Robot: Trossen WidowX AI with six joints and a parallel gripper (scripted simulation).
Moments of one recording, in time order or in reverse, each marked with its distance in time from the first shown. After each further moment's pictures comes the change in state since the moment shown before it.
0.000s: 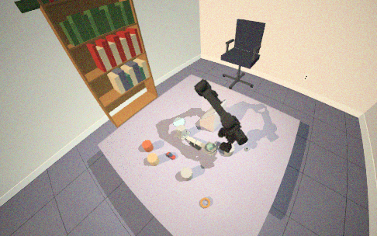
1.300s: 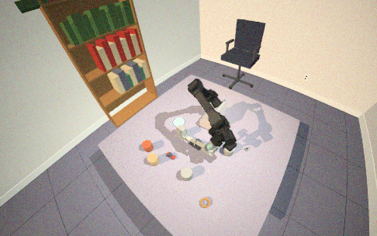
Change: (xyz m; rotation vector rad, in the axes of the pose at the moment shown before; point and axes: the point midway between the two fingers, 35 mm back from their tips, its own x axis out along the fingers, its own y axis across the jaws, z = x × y) arm -0.013 0.033 0.048 -1.304 -0.002 -0.038
